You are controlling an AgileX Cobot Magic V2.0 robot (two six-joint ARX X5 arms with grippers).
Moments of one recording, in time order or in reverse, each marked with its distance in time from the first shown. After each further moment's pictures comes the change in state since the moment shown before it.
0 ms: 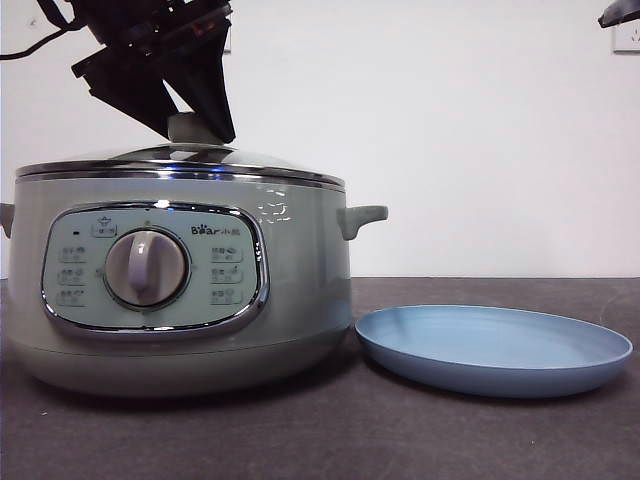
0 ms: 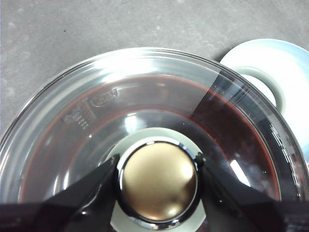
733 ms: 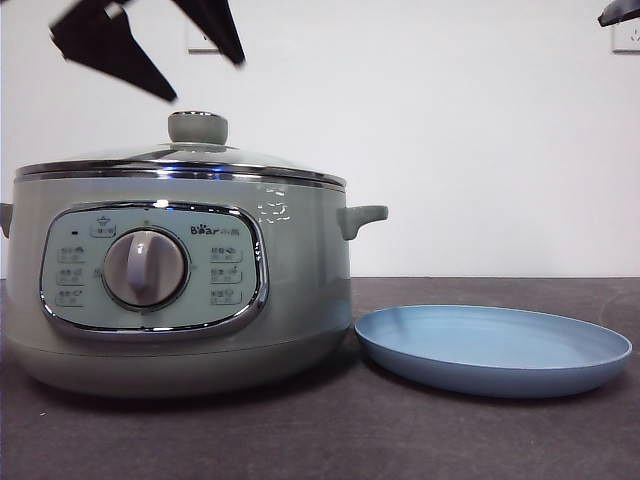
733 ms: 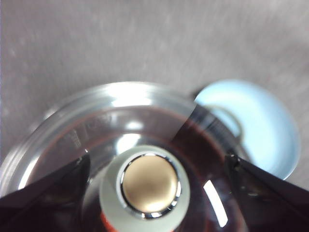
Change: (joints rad) left arm 0.035 -0.078 -0.005 0.029 0.103 -0.065; right arm 0.000 0.000 0.000 0.004 0.000 -0.001
